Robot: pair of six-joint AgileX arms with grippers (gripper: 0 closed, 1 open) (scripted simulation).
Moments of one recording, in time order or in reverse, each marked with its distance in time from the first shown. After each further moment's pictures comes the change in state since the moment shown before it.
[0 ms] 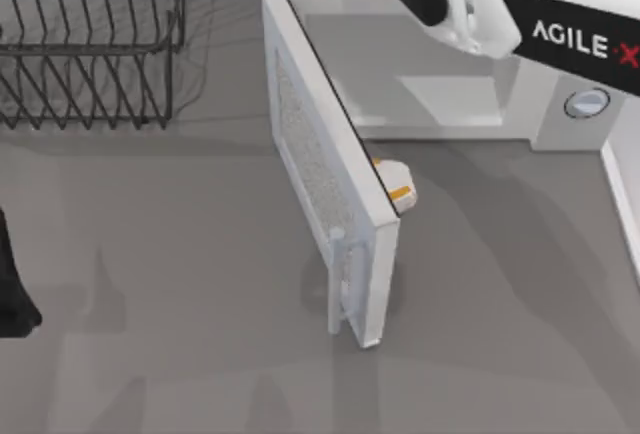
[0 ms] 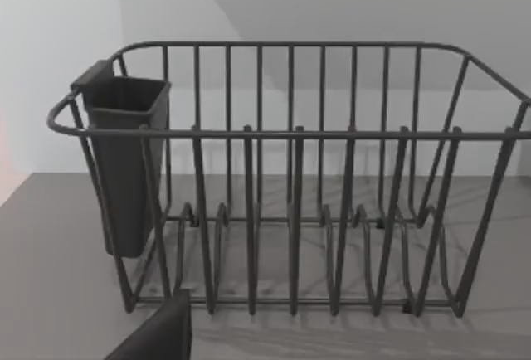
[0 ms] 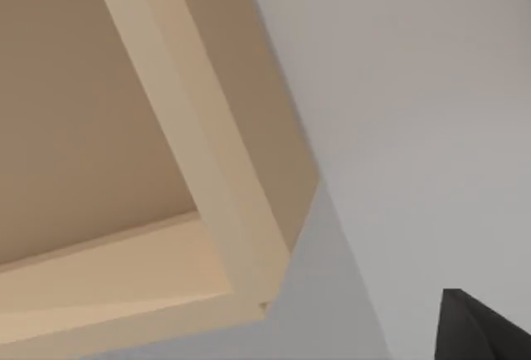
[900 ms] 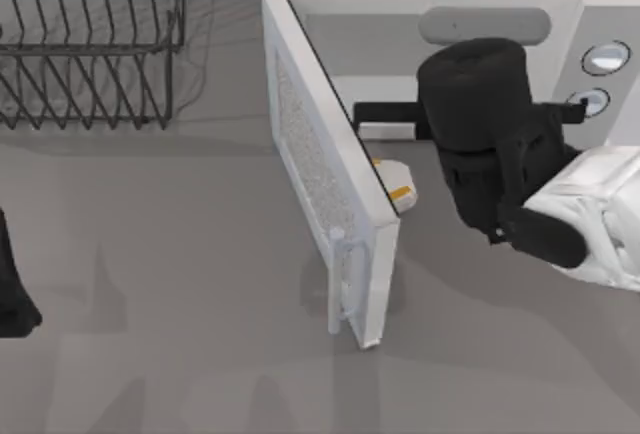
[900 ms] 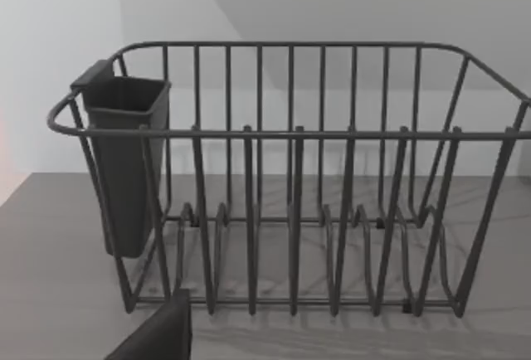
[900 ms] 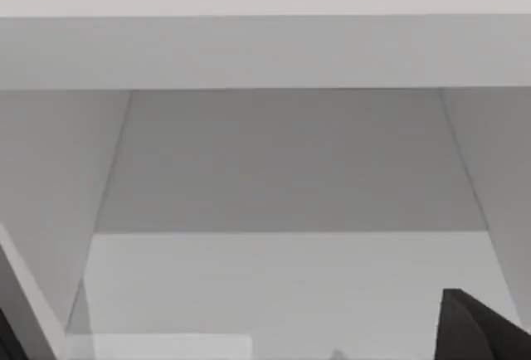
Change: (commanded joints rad) left arm 0.000 0.000 0.000 0.000 0.000 0.000; right arm 0.150 -0.535 -0.898 -0.220 0.281 -0.013
